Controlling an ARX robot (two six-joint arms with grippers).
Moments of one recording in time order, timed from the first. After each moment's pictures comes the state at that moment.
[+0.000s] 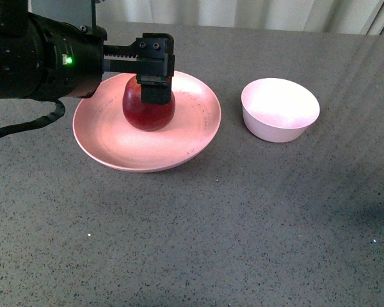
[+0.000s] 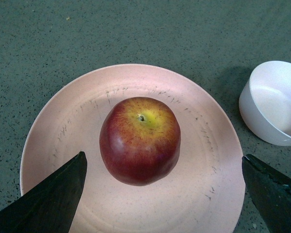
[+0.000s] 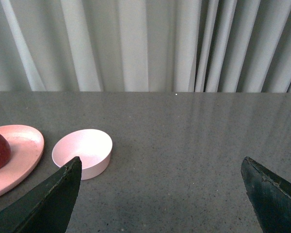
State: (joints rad) left arm -0.40 1.85 0.82 0.51 0.01 -0.15; right arm 0.00 0.01 0.02 0.00 0.00 0.00
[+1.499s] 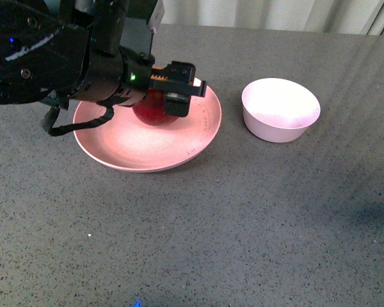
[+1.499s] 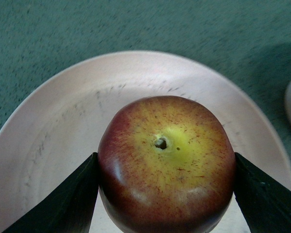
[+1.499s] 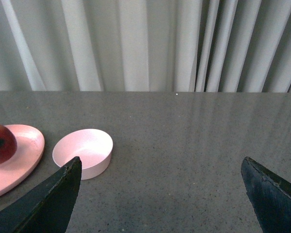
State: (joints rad) left arm -0.48 2.04 1.06 0.37 -0.06 -0.11; right arm 0.00 0.01 0.02 0.00 0.00 0.00
